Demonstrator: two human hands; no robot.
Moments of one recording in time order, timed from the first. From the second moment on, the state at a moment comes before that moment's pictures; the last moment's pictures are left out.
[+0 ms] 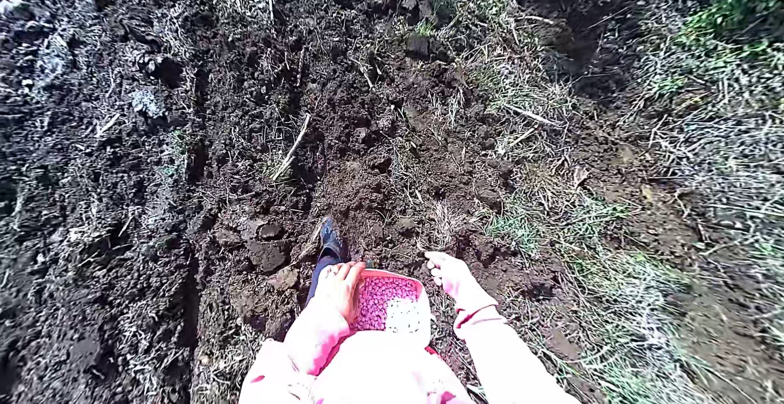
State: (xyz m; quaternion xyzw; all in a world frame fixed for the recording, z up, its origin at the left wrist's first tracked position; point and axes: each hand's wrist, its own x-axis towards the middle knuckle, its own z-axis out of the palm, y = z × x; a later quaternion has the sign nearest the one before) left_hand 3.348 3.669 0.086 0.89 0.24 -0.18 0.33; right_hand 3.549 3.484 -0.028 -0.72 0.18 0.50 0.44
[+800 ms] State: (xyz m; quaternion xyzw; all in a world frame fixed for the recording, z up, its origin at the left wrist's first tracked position) left_hand 3.341 3.760 0.071 0.86 0.34 -0.10 0.37; right_hand 3.591 3.712 0.035 -0.74 -0.06 0.58 0.35
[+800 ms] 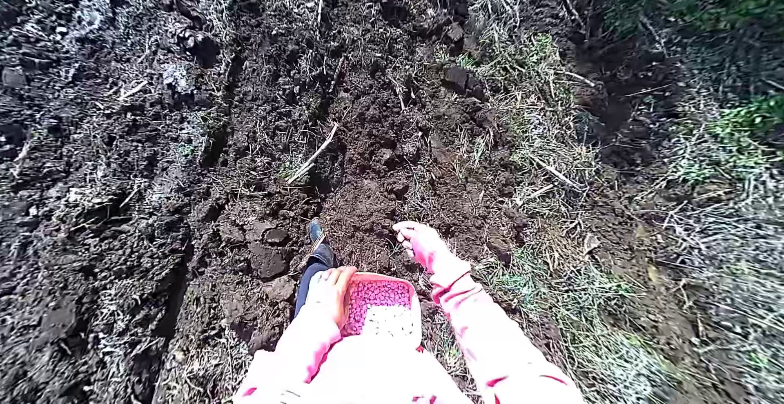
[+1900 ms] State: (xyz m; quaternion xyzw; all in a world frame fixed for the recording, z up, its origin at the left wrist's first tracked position) left_hand 3.330 4.019 0.062 0.84 0.38 -0.04 0.38; right_hand 3.591 3.832 -0.006 -0.77 0.18 0.48 0.38
